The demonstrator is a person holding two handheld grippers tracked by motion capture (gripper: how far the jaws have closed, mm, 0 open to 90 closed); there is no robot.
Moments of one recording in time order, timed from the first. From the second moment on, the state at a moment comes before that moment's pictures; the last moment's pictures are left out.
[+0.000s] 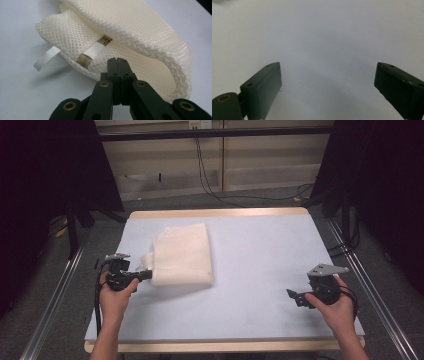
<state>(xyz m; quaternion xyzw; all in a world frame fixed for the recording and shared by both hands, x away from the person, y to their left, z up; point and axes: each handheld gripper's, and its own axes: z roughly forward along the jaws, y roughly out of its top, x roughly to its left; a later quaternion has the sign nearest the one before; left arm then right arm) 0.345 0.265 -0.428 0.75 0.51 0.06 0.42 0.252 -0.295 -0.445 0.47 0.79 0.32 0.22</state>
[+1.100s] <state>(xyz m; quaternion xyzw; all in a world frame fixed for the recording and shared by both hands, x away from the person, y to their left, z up) 0.373 0.230 -0.370 0.77 0.48 0.07 0.43 0.252 -0.291 -0.449 0.47 0.80 0.32 0.20</state>
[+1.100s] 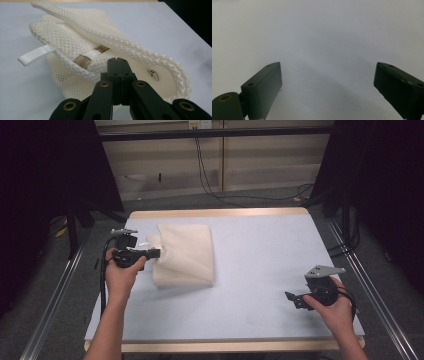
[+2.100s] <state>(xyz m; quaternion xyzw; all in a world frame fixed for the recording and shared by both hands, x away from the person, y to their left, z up) 0.383 0.176 -0.358 0.78 0.43 0.05 0.45 0.245 -0.295 -0.453 0.47 0.80 0.31 0.20</state>
